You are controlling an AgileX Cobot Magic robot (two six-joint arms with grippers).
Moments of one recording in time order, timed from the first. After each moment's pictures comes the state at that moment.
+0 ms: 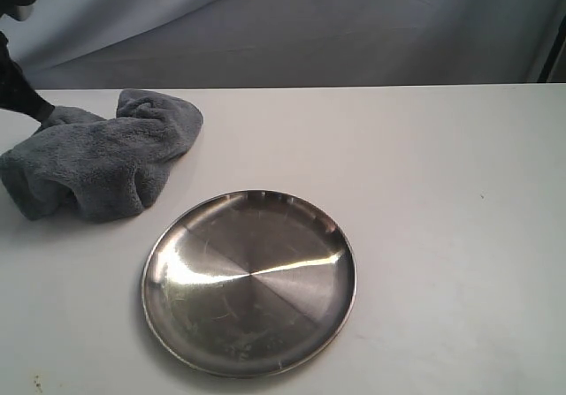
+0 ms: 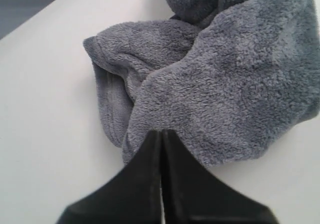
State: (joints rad) left arm -0.07 1.65 -1.28 0.10 0.73 0.41; right arm 0.00 0.01 0.00 0.05 0.34 -0.10
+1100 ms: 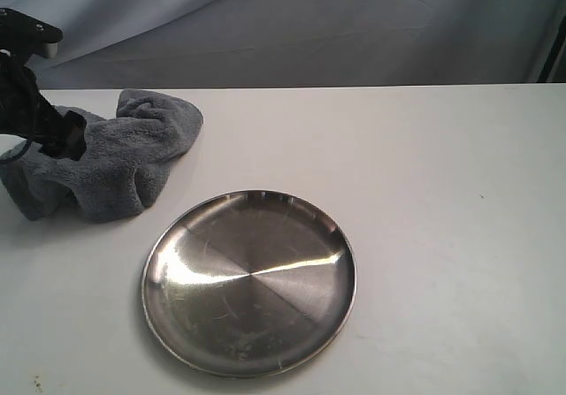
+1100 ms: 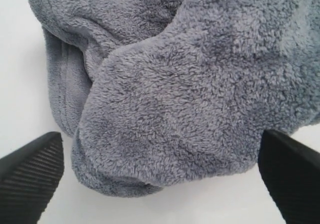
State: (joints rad) left arm -0.07 1.78 -1.28 0.09 0.73 0.30; right arm 0.00 0.01 0.00 0.05 0.34 -0.10
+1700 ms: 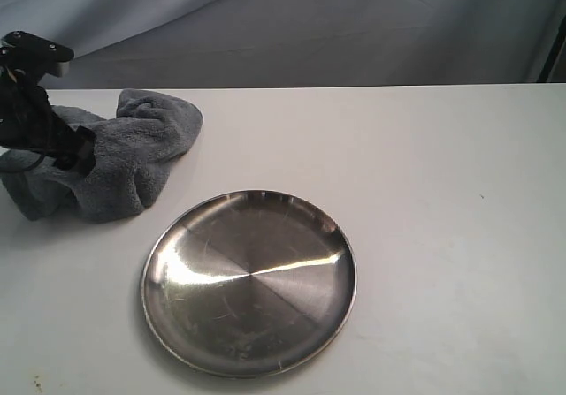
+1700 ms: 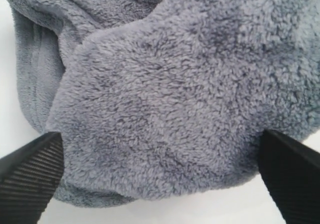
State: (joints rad) left arm -0.07 1.85 -1.28 0.07 0.72 0.27; right arm 0.00 0.01 0.00 0.05 0.34 -0.10
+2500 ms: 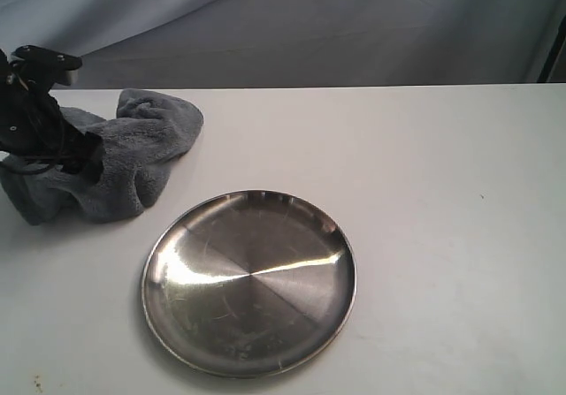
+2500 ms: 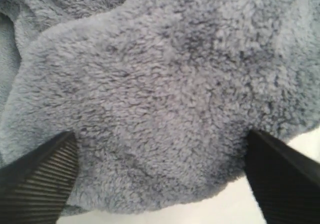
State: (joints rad) left arm -0.07 1.89 -1.29 0.00 0.74 0.27; right arm 0.00 0.01 0.00 0.05 0.34 -0.10
